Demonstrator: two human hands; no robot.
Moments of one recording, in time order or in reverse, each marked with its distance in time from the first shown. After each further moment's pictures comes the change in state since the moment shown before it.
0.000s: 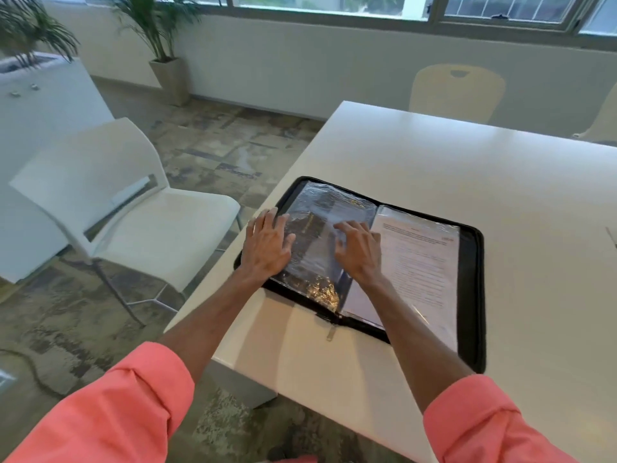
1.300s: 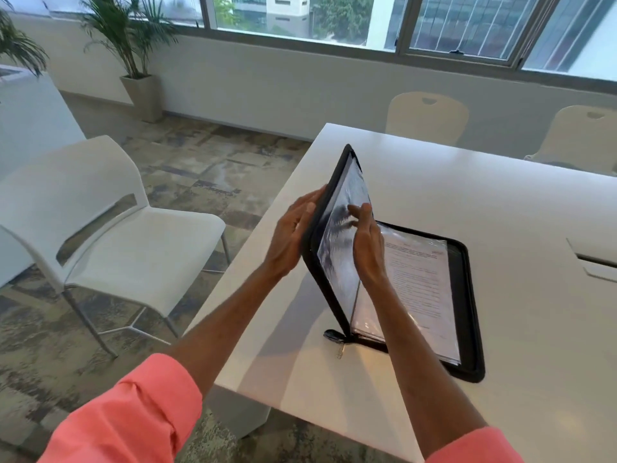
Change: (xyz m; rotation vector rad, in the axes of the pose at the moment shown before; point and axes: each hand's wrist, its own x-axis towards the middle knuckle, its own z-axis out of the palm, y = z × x) left_hand 0.015 0.040 -0.062 -1.161 0.108 0.234; right_hand -0.002 -0.071 -0.052 0.787 0.263 0.325
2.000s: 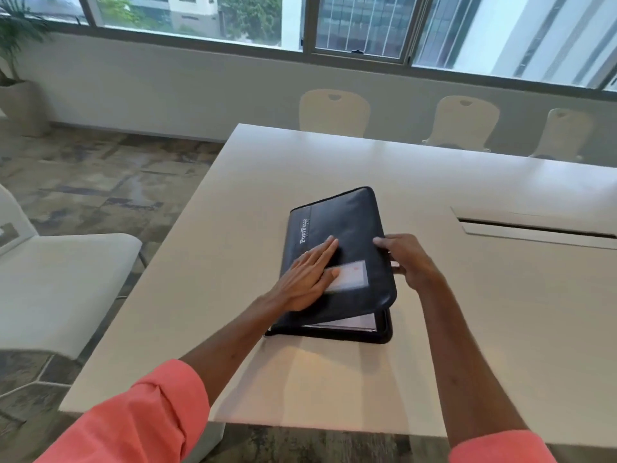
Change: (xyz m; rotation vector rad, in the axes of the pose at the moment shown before) left_hand -0.038 -0.024 0.178 0.585 -0.660 0.188; right_hand 0.002 0.047 -0.258 -0.073 0.053 0.465
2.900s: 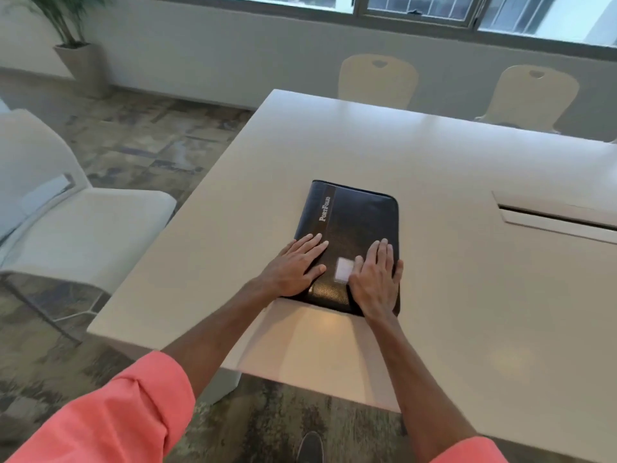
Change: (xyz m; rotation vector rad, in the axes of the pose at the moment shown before) left_hand -0.035 -0.016 0.027 0.187 -0.123 -0.249; right_hand -0.017 0.119 0.084 -0.876 0.229 -0.328
